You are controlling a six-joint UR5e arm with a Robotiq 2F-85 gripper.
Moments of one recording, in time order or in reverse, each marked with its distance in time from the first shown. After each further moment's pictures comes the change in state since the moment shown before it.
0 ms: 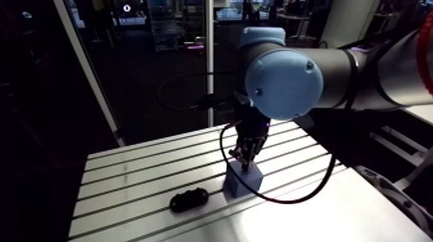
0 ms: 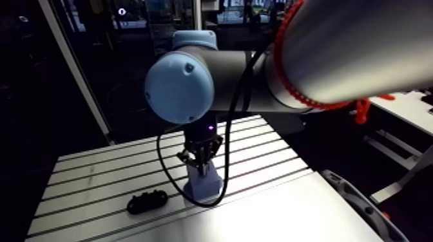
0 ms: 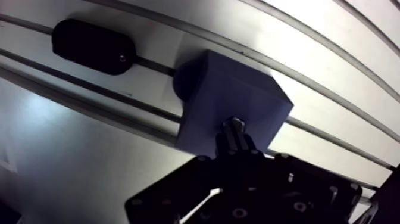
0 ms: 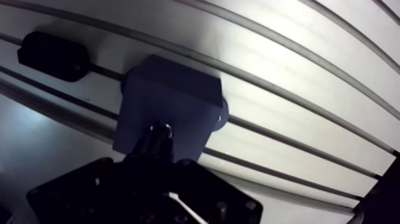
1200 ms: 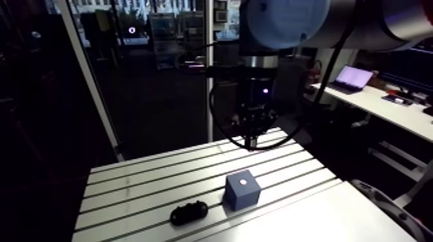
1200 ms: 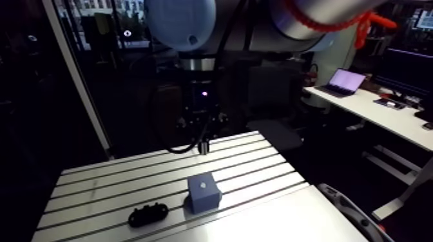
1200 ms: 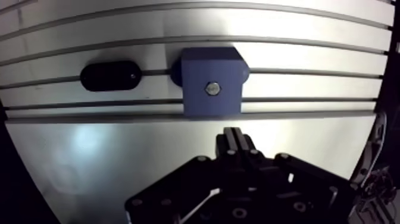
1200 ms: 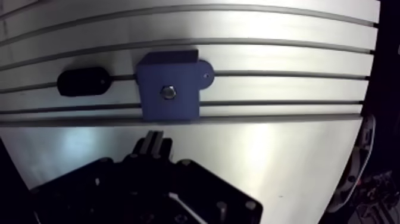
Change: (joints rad) arm 0.000 -0.097 -0.210 0.321 -0.008 0.426
